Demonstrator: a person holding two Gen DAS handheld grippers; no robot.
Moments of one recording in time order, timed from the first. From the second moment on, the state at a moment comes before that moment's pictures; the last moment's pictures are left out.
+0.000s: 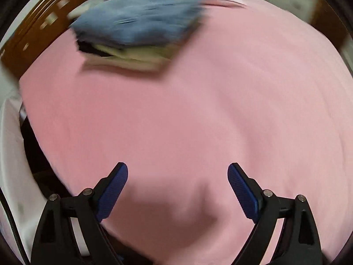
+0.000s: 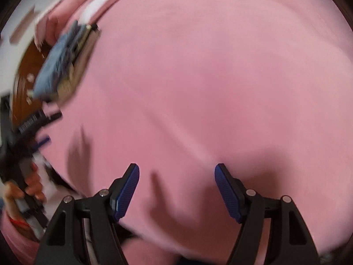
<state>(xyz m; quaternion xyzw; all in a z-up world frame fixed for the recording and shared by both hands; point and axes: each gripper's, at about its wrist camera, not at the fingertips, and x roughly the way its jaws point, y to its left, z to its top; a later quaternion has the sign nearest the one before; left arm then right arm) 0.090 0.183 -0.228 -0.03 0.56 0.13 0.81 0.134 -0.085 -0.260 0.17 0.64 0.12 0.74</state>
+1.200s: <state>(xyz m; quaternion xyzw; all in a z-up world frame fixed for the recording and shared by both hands) -0.077 0.009 -0.052 0.11 0.61 -0.06 0.79 -0.037 -0.183 -0.022 0.10 0.59 -0.03 0.80</state>
